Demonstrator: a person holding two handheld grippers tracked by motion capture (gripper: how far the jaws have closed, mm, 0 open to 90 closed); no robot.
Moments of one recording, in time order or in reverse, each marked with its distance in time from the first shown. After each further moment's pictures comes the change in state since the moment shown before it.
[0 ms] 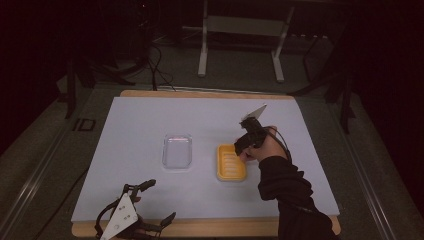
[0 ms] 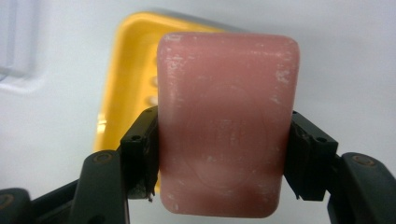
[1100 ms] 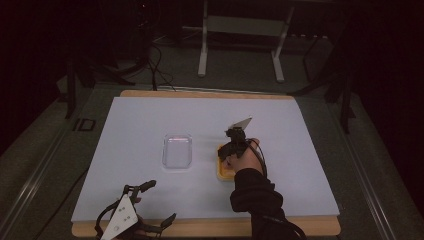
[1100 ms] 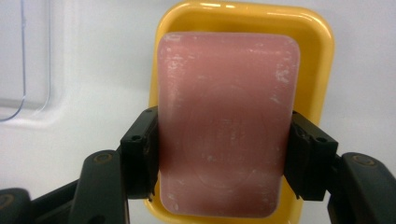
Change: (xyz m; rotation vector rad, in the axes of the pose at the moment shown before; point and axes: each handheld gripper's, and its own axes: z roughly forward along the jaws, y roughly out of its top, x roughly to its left) left arm -0.002 0.001 -0.001 -0.010 -0.002 -0.001; right arm 0.041 -0.009 0.040 -0.043 -0.013 0.151
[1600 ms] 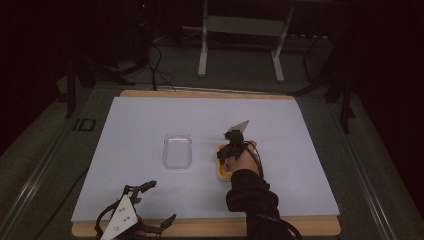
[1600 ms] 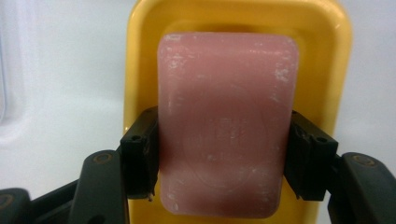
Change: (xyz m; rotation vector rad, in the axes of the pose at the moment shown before) left arm -0.001 0.000 0.000 0.000 -0.009 0.002; right arm 0.000 0.001 0.021 0.030 -0.036 0.034
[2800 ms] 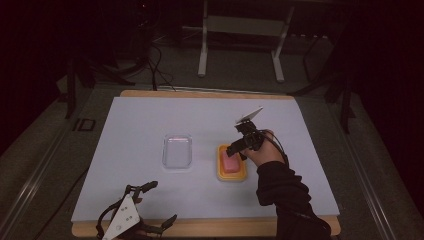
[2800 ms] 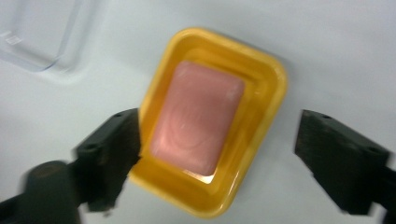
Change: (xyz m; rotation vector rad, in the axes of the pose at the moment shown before) left arm 0.001 -0.002 0.003 0.029 -0.013 0.008; right arm -0.037 0.005 -0.057 -0.088 0.155 -0.346
